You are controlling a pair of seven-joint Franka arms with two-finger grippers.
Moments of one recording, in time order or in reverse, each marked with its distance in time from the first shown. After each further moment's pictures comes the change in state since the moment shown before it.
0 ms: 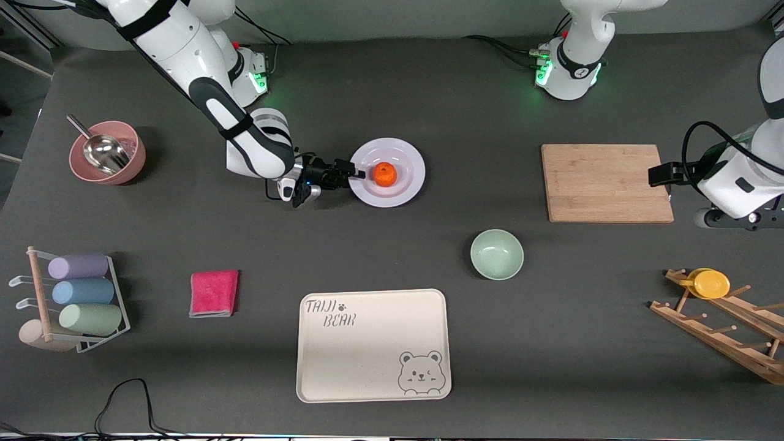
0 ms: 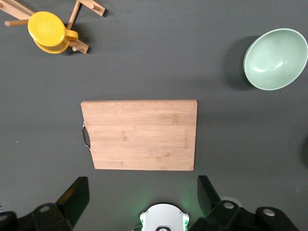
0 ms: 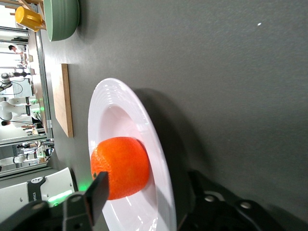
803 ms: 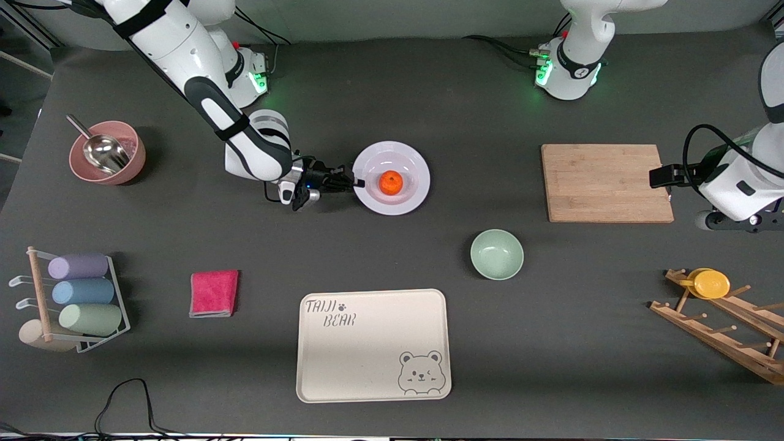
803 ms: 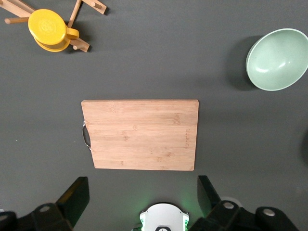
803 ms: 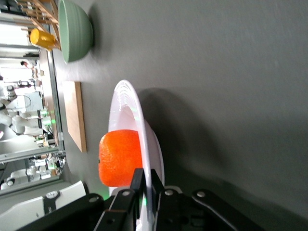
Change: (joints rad) left arm 0.000 0.004 0.003 0.000 0.000 0.000 -0.002; right arm -0.014 -0.004 0.002 0.052 0.017 -0.003 0.056
